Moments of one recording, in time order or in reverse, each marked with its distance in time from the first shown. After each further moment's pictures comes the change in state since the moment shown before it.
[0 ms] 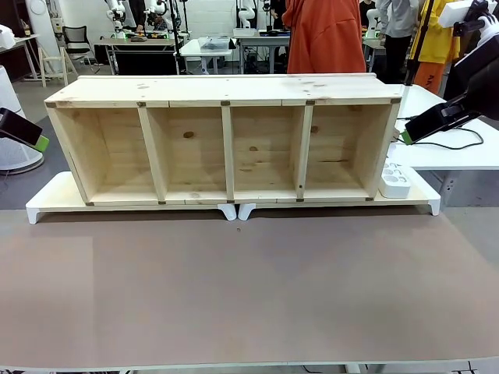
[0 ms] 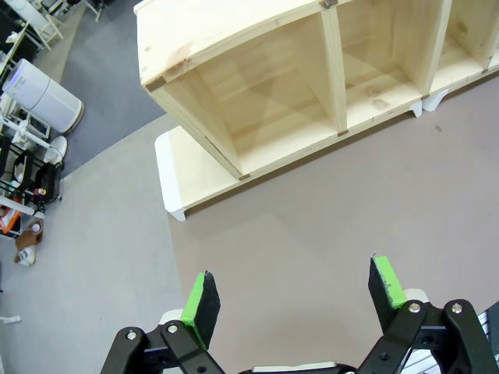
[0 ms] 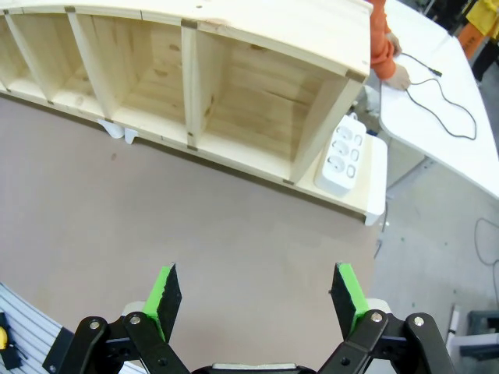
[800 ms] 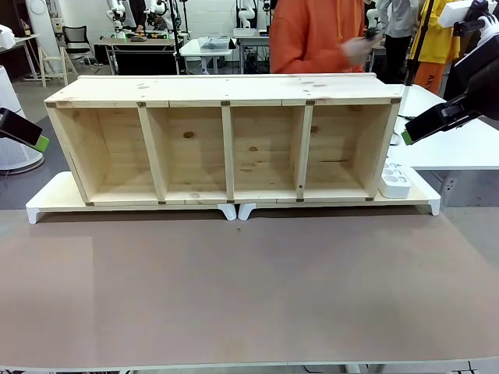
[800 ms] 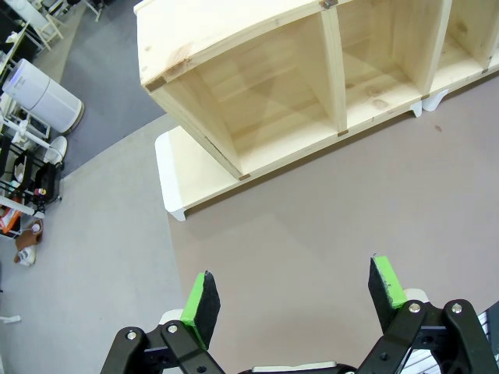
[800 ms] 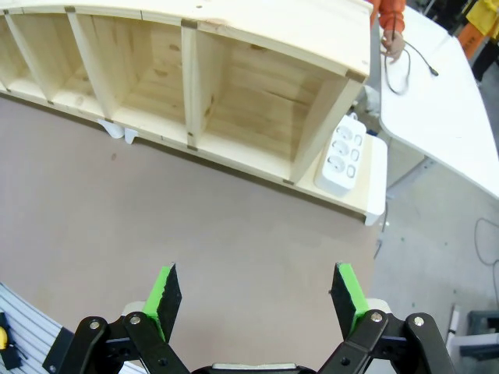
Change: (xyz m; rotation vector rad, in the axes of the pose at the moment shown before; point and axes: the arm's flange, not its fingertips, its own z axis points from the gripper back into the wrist) left arm 0.000 0.000 0.000 0.000 0.000 0.000; right arm 0.000 0.000 0.000 0.000 0.000 0.000
